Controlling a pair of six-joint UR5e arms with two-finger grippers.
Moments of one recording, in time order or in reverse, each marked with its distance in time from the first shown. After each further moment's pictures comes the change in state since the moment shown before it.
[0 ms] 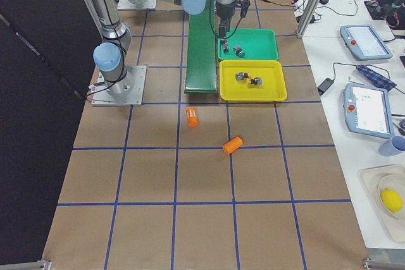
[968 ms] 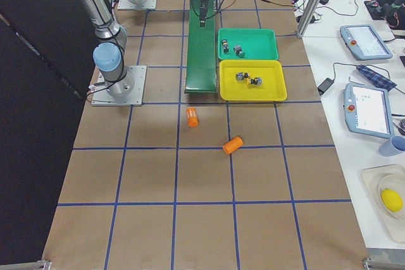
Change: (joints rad) left arm 0.000 0.000 0.001 0.000 0.000 -0.001; right arm 0.128 -0.067 0.022 0.150 0.048 -0.042
